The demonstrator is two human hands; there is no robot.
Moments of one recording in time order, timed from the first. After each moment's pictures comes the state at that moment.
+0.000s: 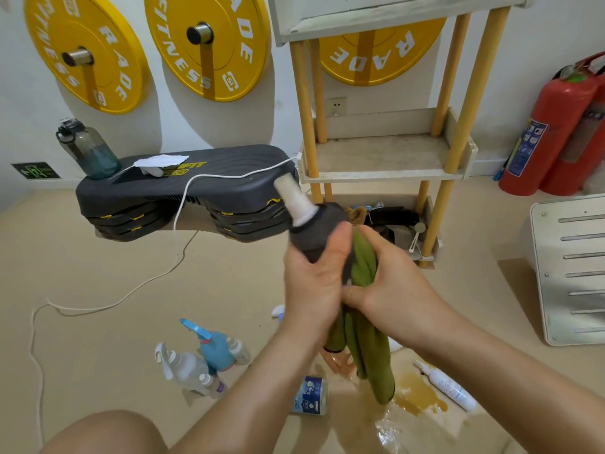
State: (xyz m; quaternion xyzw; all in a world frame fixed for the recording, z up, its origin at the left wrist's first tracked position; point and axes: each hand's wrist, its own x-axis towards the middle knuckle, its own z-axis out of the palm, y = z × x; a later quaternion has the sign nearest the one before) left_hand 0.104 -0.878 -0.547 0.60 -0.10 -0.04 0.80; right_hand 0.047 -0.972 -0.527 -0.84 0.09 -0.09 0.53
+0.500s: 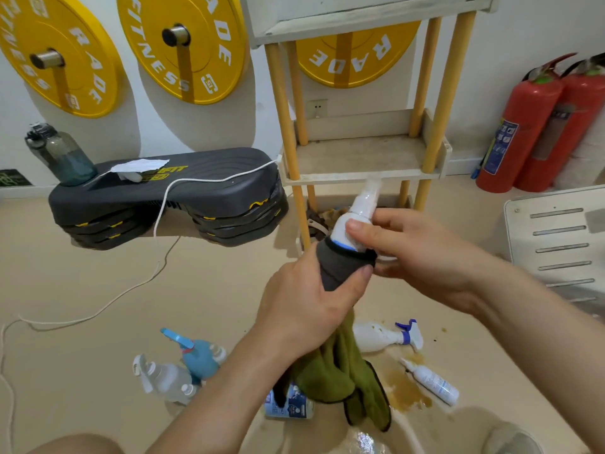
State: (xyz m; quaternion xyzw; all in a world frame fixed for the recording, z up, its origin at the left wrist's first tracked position) left_hand 0.092 -0.866 -0.533 0.88 -0.26 -0.02 0.40; right_hand 0.047 -1.024 -0.491 -0.73 0.08 0.03 0.68
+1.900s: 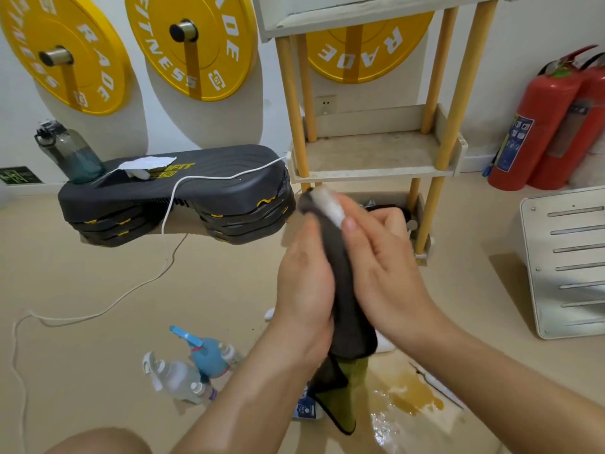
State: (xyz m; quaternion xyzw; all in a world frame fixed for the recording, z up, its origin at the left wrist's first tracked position) left_hand 0.089 -0.883 -0.511 0.58 -0.03 -0.18 0.79; right_hand 0.062 -0.967 -0.532 -0.81 0.07 -0.28 0.52
